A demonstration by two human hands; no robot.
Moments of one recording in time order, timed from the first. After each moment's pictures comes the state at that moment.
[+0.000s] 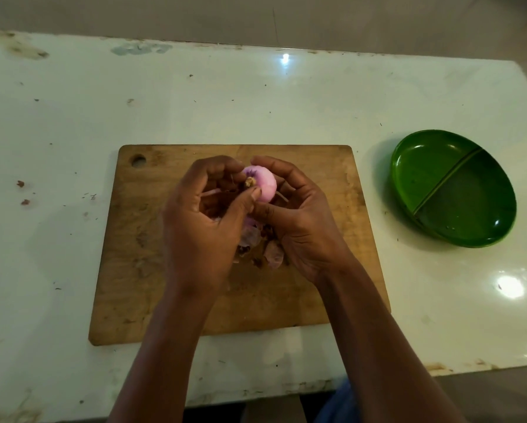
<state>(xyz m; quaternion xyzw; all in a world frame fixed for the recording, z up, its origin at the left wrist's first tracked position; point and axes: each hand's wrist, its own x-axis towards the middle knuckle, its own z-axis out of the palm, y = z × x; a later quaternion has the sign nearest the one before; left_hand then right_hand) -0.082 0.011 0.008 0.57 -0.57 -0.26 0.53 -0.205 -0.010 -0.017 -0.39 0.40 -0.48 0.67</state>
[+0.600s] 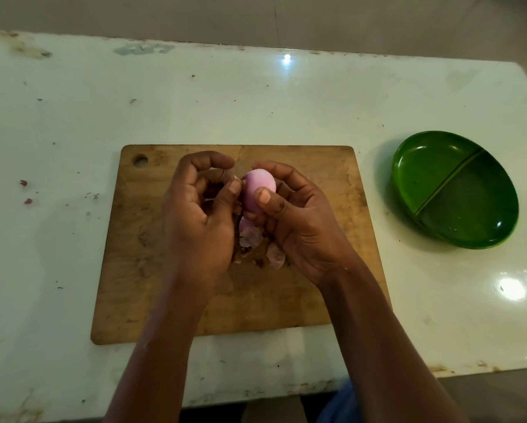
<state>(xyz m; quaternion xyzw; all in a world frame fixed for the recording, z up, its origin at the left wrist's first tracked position) -0.081 0.008 0.006 0.58 -0.49 -0.36 0.54 -0.206 -0.009 -0.011 -0.34 0.38 -0.46 0.73</state>
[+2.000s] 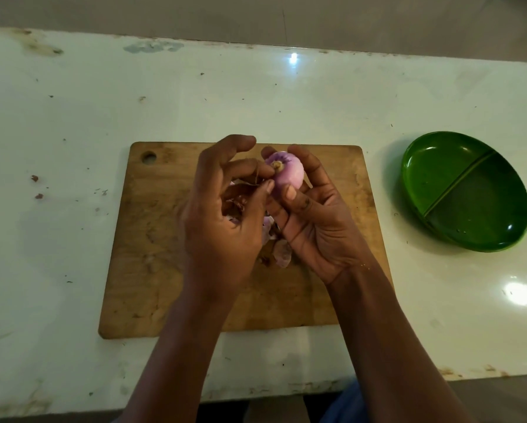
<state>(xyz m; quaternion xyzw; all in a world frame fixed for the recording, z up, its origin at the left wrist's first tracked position) -0.087 0.013 0.009 0.52 -0.62 -0.19 0.56 -0.208 -0.013 -0.019 -0.22 0.20 -0.54 0.79</state>
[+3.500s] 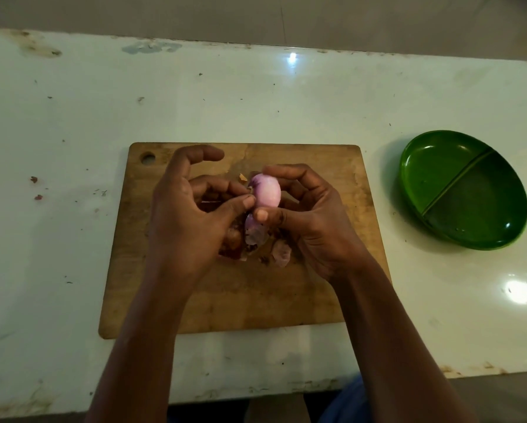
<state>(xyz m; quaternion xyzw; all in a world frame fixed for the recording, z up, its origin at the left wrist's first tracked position) -0.060 0.010 0.019 0.62 -0.53 -0.37 0.45 -0.214 -0.009 -0.014 -0.41 0.37 -0.46 0.70</state>
